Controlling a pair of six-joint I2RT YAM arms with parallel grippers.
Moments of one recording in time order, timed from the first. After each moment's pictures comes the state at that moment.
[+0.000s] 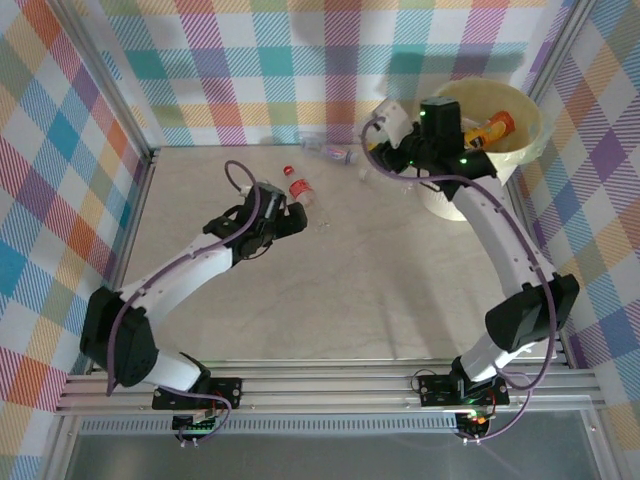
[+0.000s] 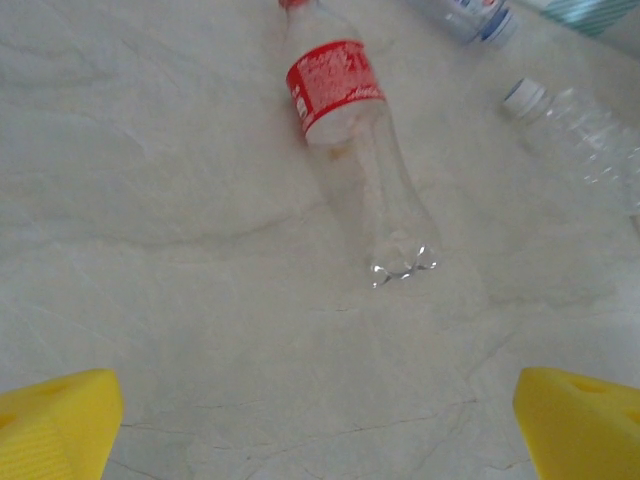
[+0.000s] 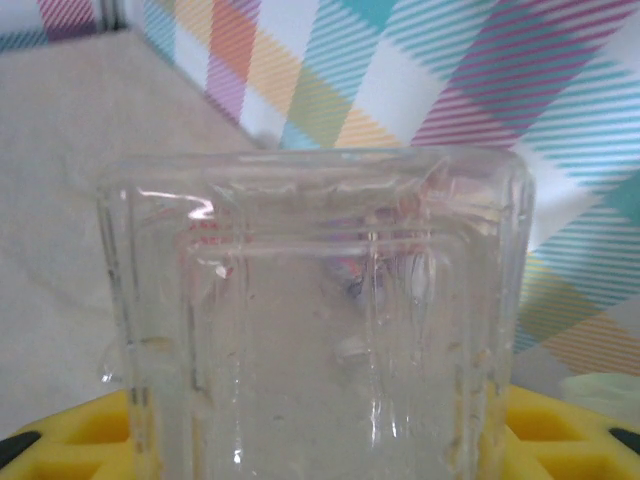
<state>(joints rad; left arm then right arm) -0.56 1.46 1.15 -0.49 -0.24 -0.73 0.33 1.60 1.75 -0.60 -0.23 -0.45</state>
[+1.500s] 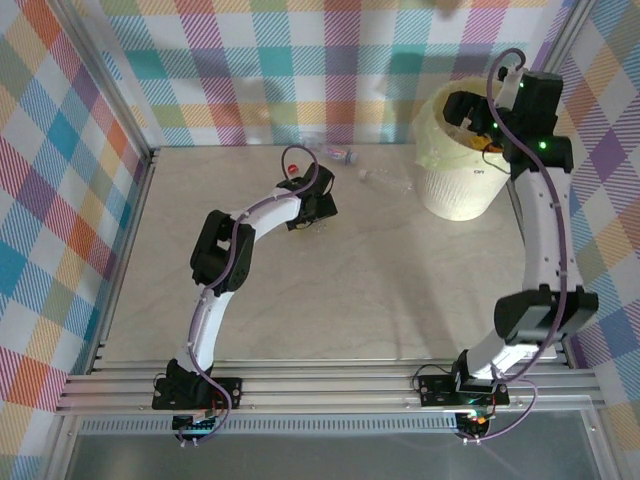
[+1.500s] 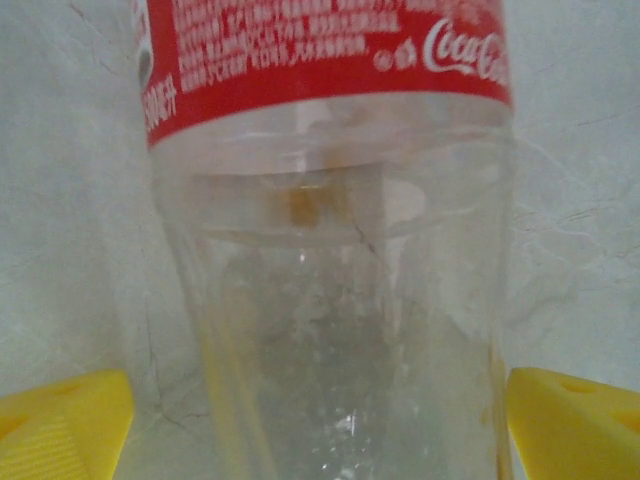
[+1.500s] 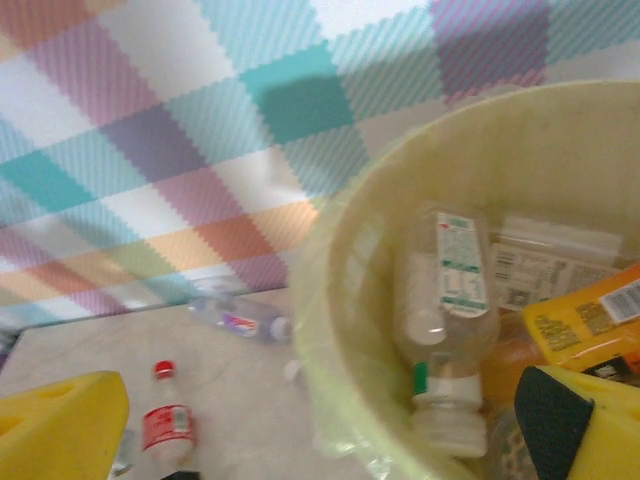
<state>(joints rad) -0.53 2.31 1.84 -0.63 -0.19 -0.82 -0.05 1.57 1.87 -0.69 -0.28 0.26</state>
